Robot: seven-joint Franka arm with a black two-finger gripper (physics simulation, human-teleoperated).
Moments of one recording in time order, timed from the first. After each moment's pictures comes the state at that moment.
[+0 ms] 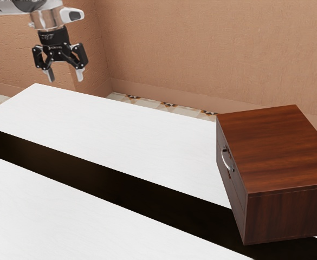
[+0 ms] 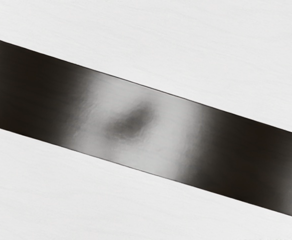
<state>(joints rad) -0.05 0.15 0.23 -1.34 -0.07 1.43 -0.13</state>
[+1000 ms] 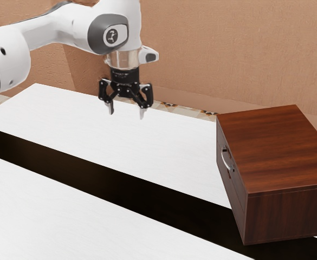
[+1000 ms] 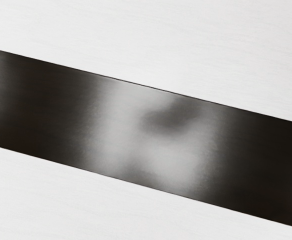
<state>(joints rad) -0.34 0.25 0.18 -1.45 0.01 1.57 -0.42</state>
